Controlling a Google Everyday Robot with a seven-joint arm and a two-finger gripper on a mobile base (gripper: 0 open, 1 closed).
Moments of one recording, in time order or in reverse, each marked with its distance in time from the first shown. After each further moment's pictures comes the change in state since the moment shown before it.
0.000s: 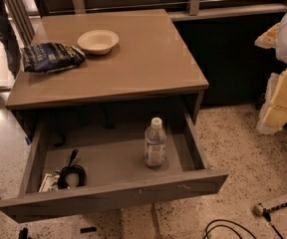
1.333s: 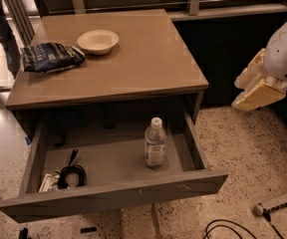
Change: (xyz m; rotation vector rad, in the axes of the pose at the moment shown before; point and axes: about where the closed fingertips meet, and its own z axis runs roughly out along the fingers) arm -0.008 -0.004 0.035 0.005 -0.127 0.056
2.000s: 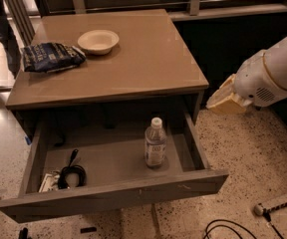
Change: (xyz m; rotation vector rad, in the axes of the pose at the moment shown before) arm -0.012 -0.006 0.078 -0.052 -0.187 0.068
